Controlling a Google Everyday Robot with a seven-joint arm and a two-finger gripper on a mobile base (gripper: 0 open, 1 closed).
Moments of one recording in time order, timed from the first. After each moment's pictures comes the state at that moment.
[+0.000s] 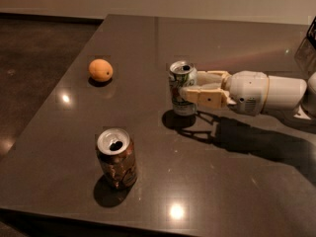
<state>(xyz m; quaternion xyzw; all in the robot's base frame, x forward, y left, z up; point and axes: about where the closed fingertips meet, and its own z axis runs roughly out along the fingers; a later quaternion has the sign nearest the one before) 0.523 -0.088 0.920 -0.40 0.63 0.40 0.54</state>
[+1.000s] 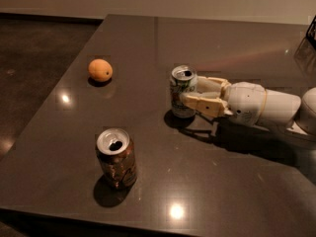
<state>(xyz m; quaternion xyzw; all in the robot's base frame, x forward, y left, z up) 0.520 -0.088 0.904 -0.39 0.60 0.40 0.58</state>
